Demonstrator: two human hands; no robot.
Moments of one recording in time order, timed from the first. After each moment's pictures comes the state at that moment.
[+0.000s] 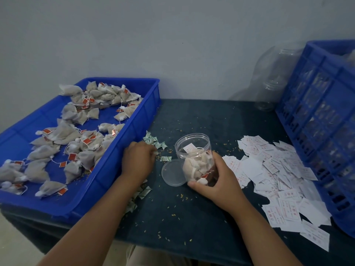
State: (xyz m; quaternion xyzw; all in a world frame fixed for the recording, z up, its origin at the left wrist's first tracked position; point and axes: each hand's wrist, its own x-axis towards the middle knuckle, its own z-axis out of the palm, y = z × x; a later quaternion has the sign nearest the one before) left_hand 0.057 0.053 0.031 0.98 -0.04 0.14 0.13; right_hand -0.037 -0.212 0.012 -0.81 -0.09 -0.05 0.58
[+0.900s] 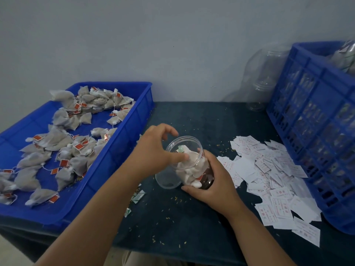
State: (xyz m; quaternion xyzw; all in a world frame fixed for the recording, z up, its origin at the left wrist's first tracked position) left_hand 0.011 -0.010 0.136 0.92 -0.12 0.00 0.36; right_hand -0.037 -0.211 0.009 -0.79 -0.10 -0.11 0.59
